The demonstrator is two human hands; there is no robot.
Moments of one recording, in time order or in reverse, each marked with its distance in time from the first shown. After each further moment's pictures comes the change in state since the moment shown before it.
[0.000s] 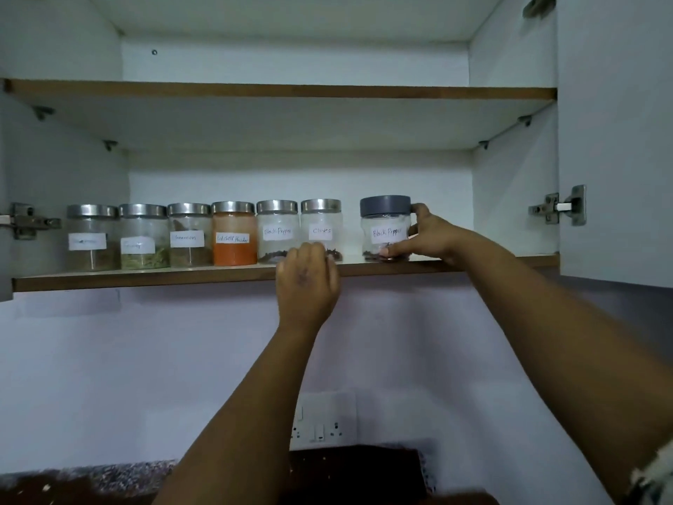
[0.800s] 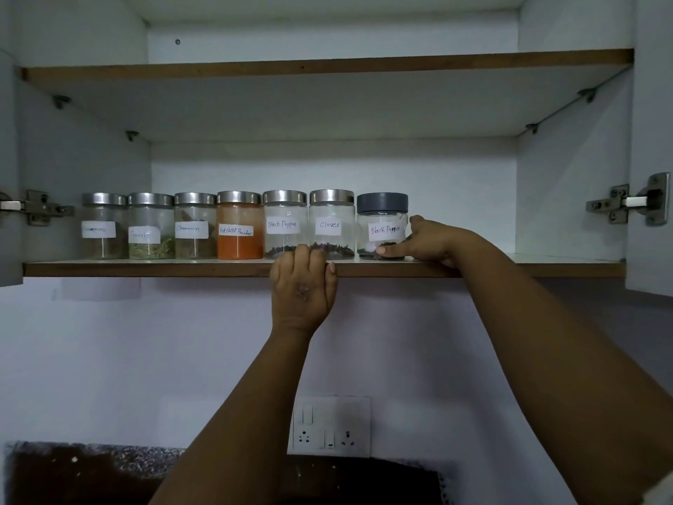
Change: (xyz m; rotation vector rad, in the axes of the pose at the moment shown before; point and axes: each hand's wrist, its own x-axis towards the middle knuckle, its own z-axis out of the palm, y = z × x) left_hand -0.014 -0.029 0.041 0.247 0.151 0.119; right_hand 0.057 0.020 0.017 -0.067 -0.158 0.033
